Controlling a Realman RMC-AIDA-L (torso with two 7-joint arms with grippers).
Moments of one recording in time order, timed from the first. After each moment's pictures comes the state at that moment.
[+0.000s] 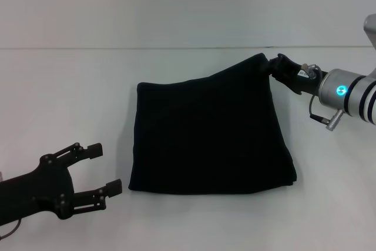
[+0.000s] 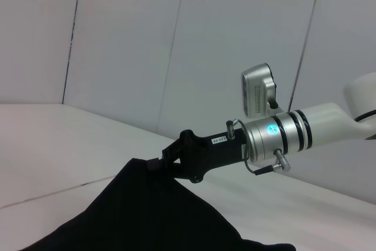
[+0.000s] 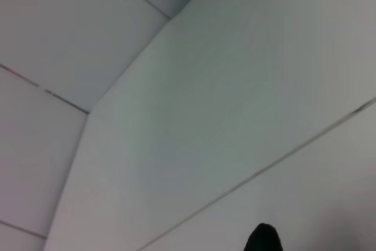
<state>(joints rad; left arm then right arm) -0.34 -2.07 0.44 0.57 2.02 1.76 -1.09 0.83 2.09 -0.75 -0.26 -1.66 -0.67 2.09</state>
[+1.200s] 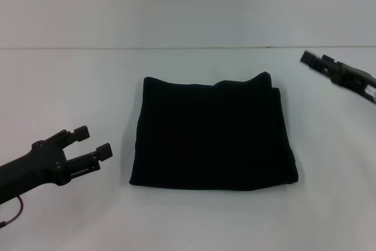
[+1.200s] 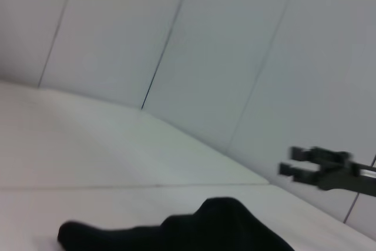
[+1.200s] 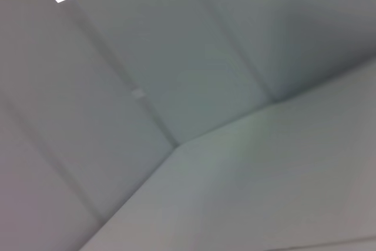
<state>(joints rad) -0.38 -2.06 0.31 0.46 2.02 1.62 -1.24 0.56 2.03 -0.72 -0.36 -1.45 -1.14 1.48</state>
